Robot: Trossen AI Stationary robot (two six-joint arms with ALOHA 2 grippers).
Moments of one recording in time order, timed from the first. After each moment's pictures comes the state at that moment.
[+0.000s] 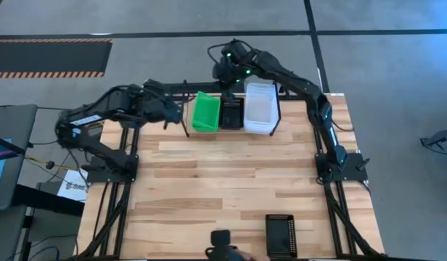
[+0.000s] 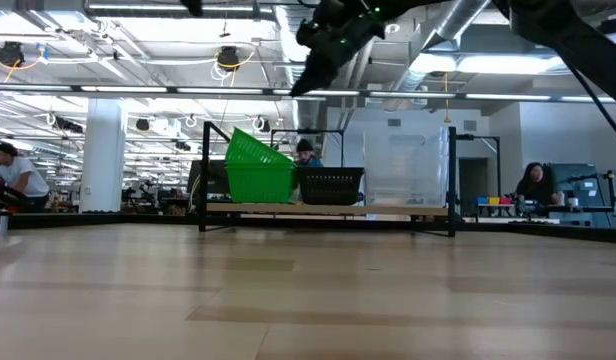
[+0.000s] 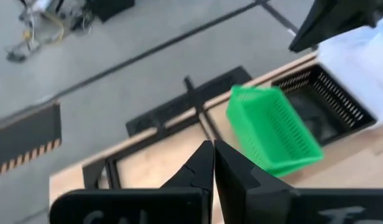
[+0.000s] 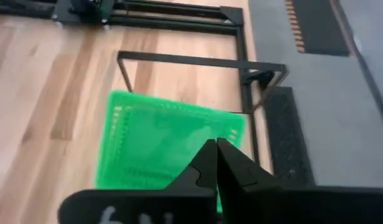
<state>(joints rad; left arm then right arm) 0.07 1.40 1.81 -1.57 -0.83 -0.86 -0.55 2.17 2.35 -0.94 -0.34 -0.48</state>
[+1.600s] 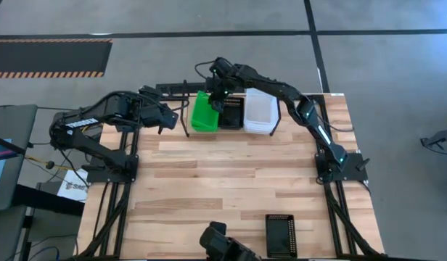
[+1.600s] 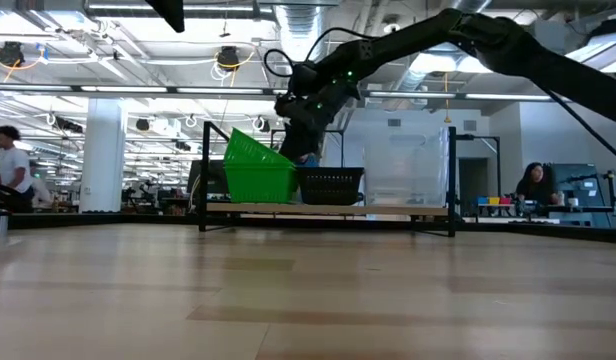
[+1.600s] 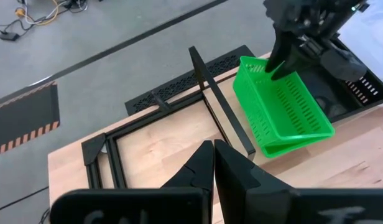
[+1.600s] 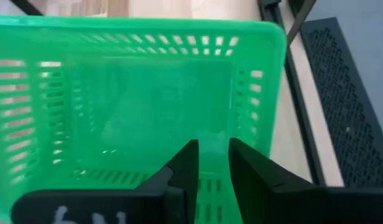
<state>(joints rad) 0.07 1.31 1.65 -1.57 -0.77 -0.93 -0.57 2.41 2.33 -0.85 -0.37 -0.35</state>
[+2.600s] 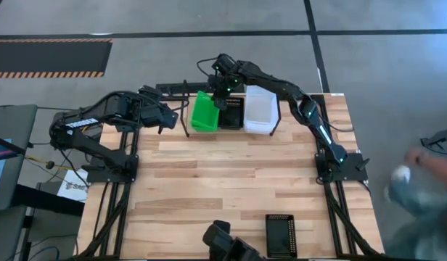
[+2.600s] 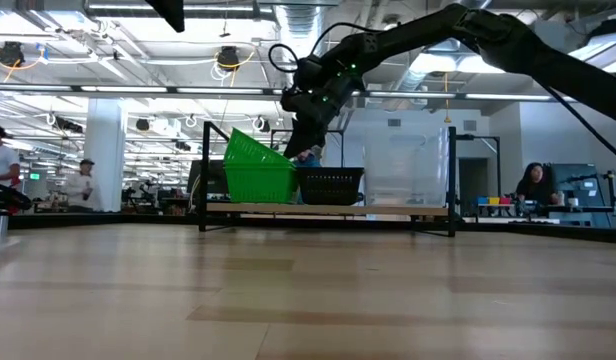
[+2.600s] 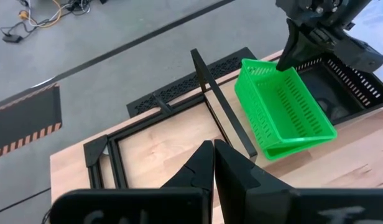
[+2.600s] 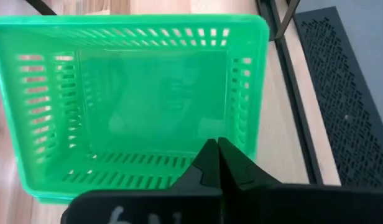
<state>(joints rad) 0.07 1.31 1.65 -1.57 -0.78 -0.93 -0.59 2.38 2.36 -0.93 -0.36 -0.34</state>
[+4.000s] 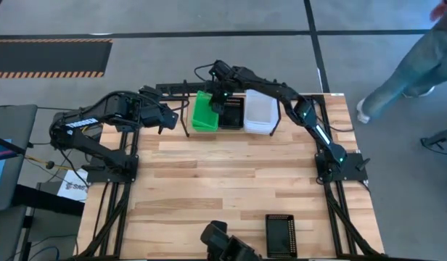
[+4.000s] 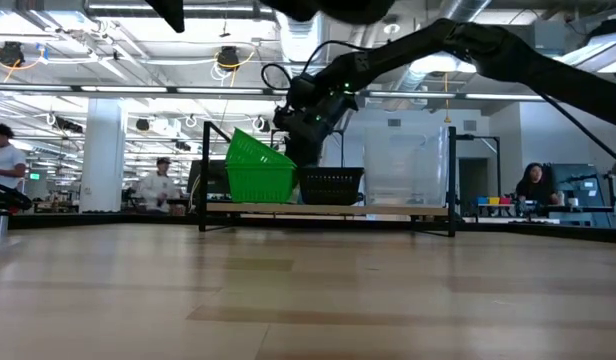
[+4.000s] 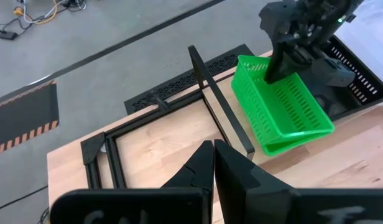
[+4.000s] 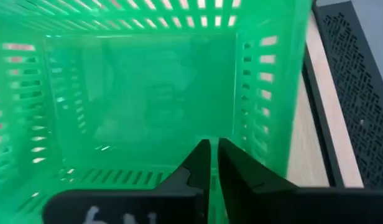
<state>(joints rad) 0.07 1.31 1.65 -1.57 -0.77 -0.93 -0.58 2.45 2.33 -0.85 -0.38 -0.35</state>
